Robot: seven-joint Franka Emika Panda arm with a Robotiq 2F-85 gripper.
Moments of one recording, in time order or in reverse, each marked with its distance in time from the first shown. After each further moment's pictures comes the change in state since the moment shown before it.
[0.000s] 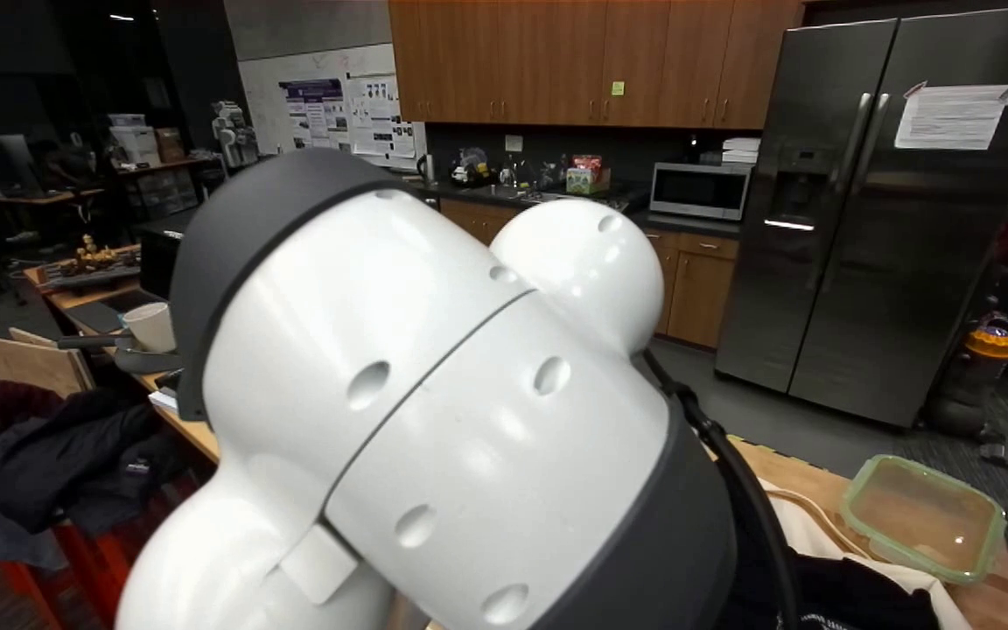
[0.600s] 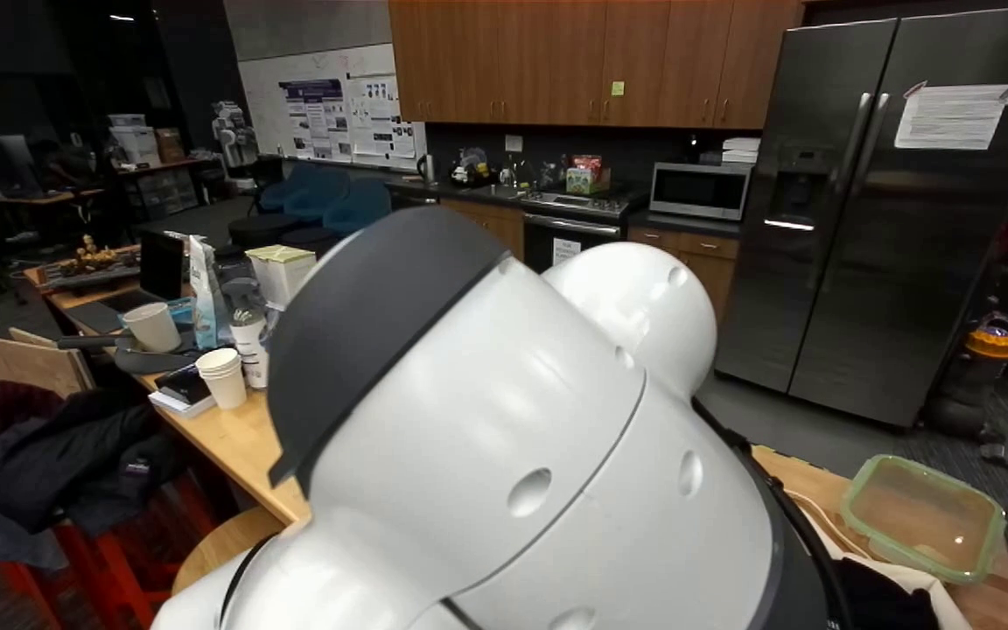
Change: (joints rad) arm 0.136 -0.123 -0.049 -0.001 -0.110 -0.112 0.105
